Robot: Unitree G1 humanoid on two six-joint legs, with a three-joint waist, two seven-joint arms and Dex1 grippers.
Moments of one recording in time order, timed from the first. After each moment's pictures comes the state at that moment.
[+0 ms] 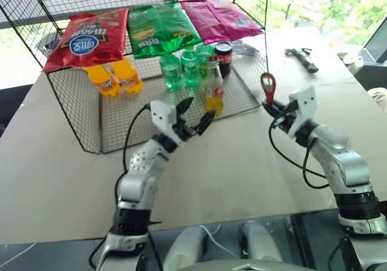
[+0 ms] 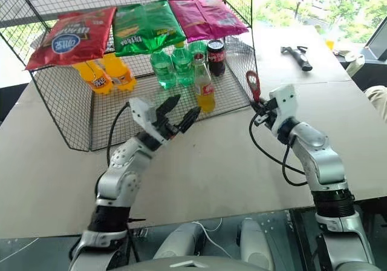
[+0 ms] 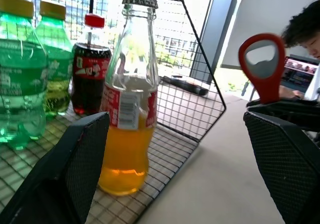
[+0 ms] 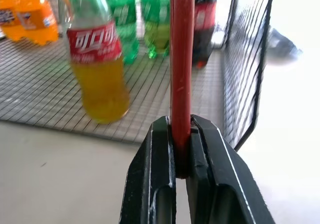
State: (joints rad) left arm -0.31 0.19 -0.01 -0.06 -0.38 0.07 -0.53; right arm -0.38 -0.44 0.00 -0.13 0.33 0.33 0.45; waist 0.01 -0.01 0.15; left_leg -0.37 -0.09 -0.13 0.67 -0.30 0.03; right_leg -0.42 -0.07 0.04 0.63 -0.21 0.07
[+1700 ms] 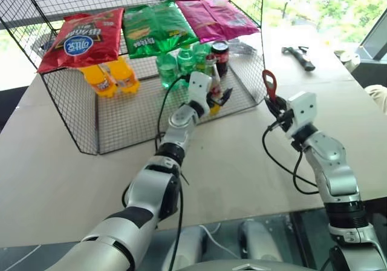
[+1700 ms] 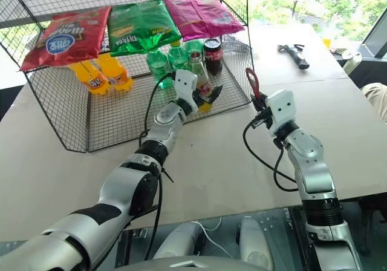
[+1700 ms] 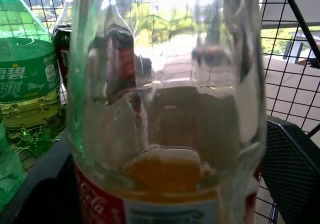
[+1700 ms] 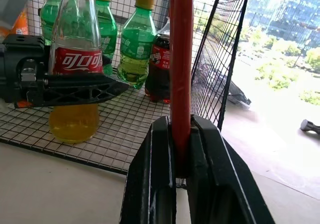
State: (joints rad) left arm -0.97 0.07 0.05 1.08 -0.12 -0.38 -0.47; right arm -0.31 -0.35 0.00 -0.14 0.16 0.11 0.42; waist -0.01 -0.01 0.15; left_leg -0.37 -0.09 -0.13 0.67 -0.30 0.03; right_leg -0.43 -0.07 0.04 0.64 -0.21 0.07
